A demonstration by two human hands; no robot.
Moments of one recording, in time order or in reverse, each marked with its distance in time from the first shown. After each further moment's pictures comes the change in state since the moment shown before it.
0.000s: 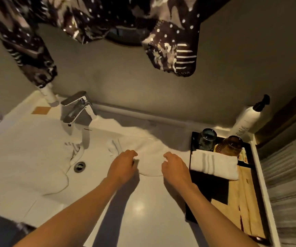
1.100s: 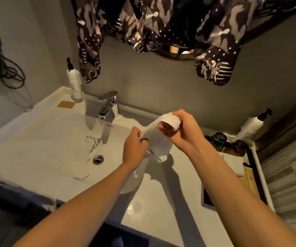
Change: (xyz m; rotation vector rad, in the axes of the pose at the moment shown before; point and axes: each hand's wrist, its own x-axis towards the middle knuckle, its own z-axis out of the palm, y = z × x) left_hand -0.051 -0.012 -0.103 -0.639 0.341 -0.128; right_hand -0.064 -0.205 -0.078 1.623 -0.123 0.199
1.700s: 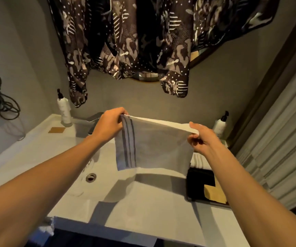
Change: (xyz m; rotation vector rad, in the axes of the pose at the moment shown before) left_hand 0.035 0.108 -0.102 0.331 -0.112 0.634; right_hand -0.071 -0.071 -0.091 0.034 0.325 -0.170
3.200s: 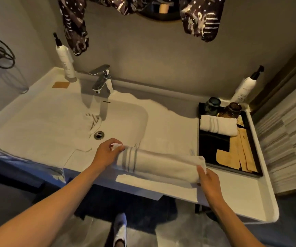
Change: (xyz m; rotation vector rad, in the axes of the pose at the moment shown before) left_hand -0.216 -0.071 0.103 -0.402 -0.139 -0.756; right_hand -0.012 0.223 -0.201 -0.893 0.088 -0.162
